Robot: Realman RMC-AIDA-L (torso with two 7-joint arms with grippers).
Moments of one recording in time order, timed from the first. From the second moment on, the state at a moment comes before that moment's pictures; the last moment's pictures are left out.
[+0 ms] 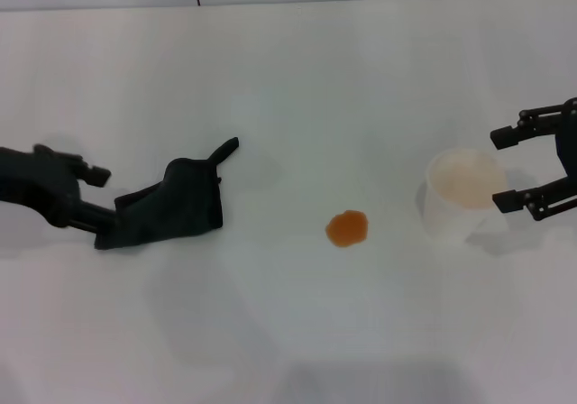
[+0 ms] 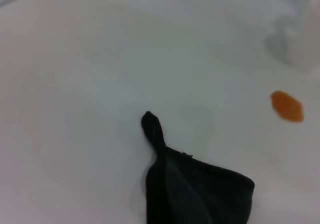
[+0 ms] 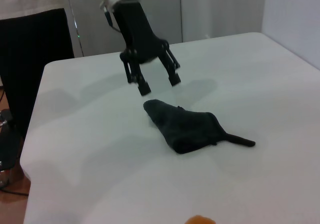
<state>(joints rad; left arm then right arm) -0.61 -1.98 0.76 0.91 2.46 1.64 -1.74 0.54 1.89 -0.88 -0.98 -2.04 -1.78 1.48</state>
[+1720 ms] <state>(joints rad) -0.72 -2.06 0.77 0.80 2.54 1.44 -1.80 0.54 1.92 -0.88 -0.99 -2.08 -1.75 1.48</state>
